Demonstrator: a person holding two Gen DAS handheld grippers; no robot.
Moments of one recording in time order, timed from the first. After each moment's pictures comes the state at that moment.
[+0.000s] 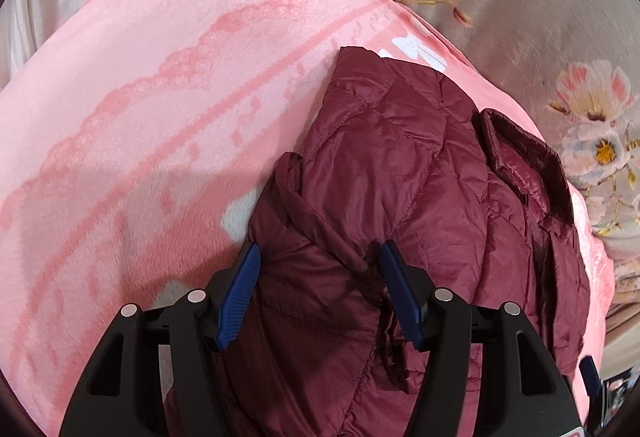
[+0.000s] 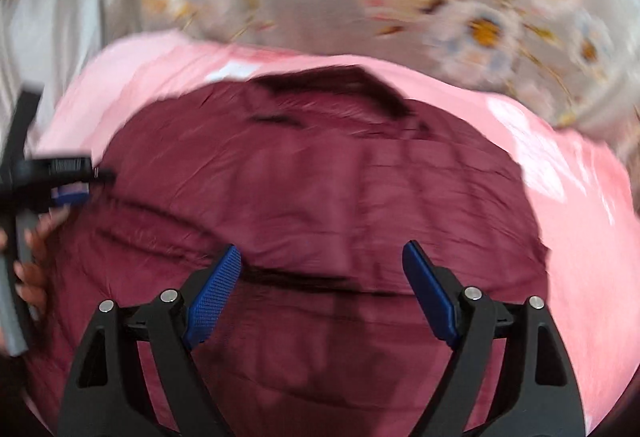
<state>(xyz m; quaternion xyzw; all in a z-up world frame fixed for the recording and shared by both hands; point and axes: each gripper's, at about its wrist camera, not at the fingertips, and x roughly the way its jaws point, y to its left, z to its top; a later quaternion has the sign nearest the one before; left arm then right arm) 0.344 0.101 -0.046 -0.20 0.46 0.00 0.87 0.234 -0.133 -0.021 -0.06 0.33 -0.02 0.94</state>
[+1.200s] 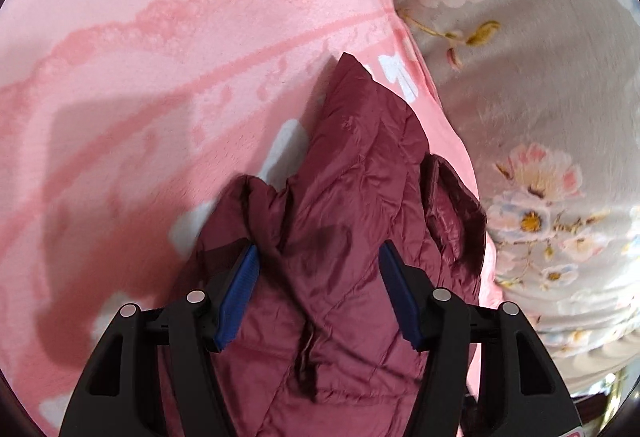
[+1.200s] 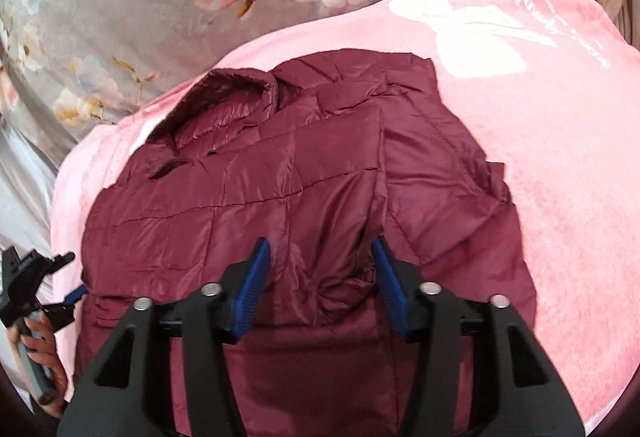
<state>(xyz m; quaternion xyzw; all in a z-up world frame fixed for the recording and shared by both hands) 0.374 0.135 -0.042 -0.41 0.47 -0.08 0.77 0.243 -0.299 -0.029 0.21 0.37 -0.07 0.90</state>
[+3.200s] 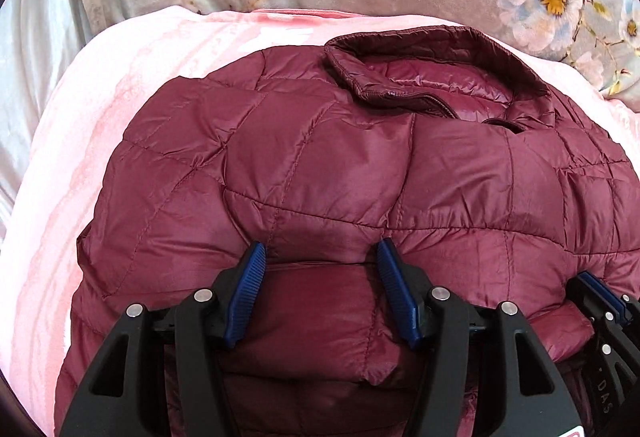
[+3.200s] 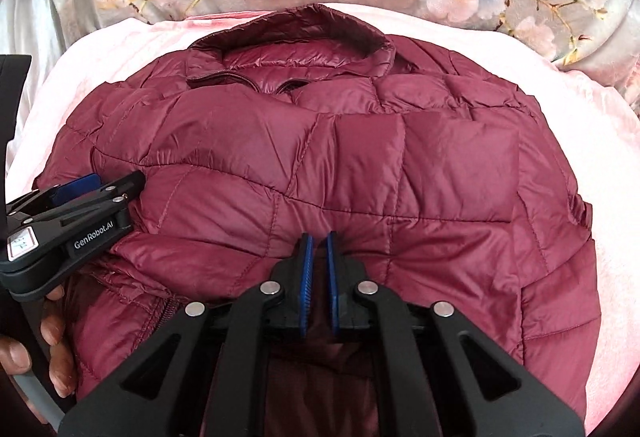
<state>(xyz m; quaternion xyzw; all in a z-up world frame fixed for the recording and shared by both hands) 0.338 -0.056 -0.041 0.04 0.42 -0.03 0.91 0.267 -0.206 -0.057 0.03 0.38 -0.05 0.92</state>
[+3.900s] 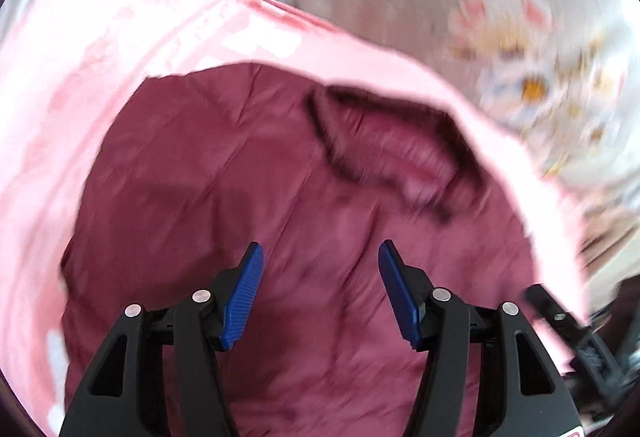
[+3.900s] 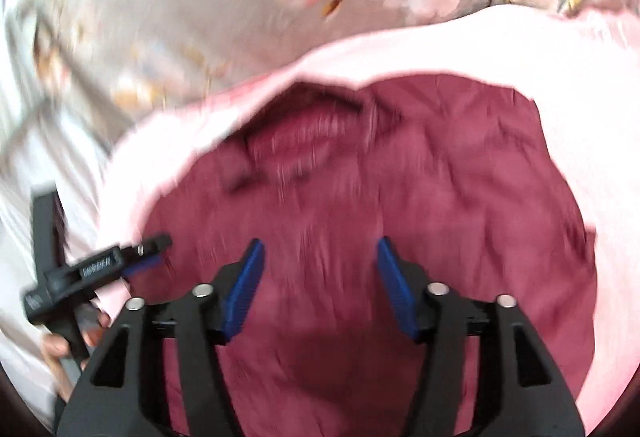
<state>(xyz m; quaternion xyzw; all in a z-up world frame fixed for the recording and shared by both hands) 0.398 0.004 0.022 -0.17 0.48 -0.15 0.85 0.299 -0.298 0.012 0.26 0.33 0.05 0.91</state>
